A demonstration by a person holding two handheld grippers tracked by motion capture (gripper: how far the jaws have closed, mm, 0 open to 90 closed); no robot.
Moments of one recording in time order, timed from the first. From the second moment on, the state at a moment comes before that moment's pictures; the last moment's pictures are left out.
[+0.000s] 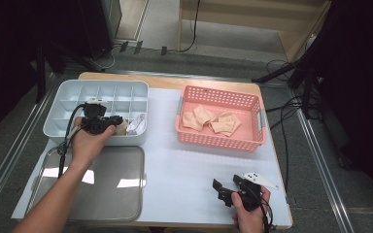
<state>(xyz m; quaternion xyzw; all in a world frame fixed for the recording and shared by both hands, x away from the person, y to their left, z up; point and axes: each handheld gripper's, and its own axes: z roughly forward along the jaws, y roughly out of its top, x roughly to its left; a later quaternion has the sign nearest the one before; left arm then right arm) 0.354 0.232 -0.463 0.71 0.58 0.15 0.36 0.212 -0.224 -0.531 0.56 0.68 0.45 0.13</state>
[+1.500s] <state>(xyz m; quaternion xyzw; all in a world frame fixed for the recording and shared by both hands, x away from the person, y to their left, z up) 0.266 0.238 -0.453 0.67 0.53 0.20 0.48 0.210 -0.224 -0.526 0.56 0.68 0.45 0.14</state>
